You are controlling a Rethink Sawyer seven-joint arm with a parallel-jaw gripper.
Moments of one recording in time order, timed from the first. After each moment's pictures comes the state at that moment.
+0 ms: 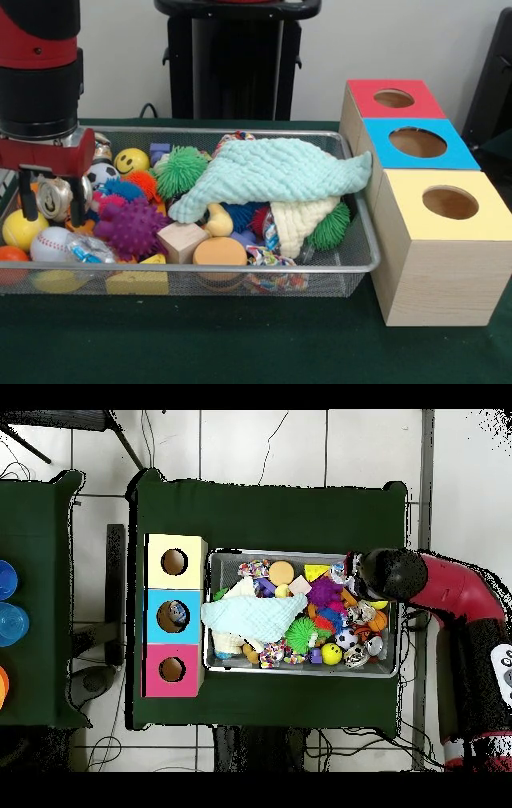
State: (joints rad) arm -0.70 -0.51 0.29 1.30 -0.41 0.70 1.59
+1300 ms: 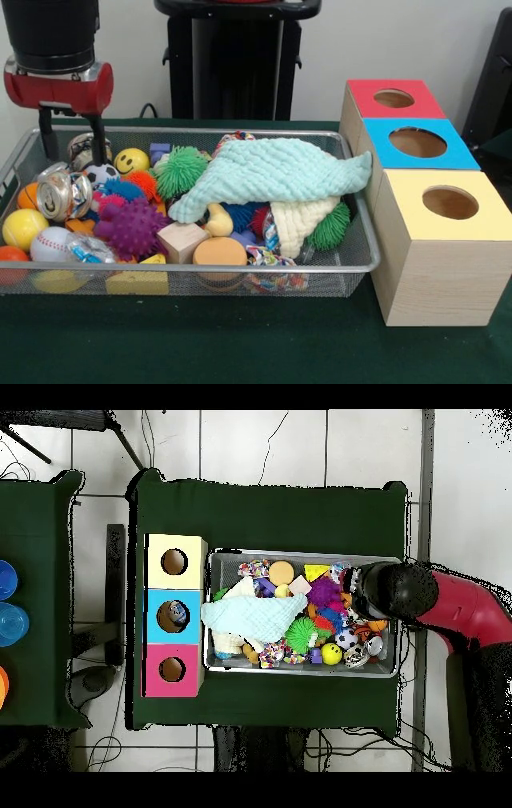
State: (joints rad) arm -0.73 -0.66 0.30 1.47 -0.36 0.77 1.59
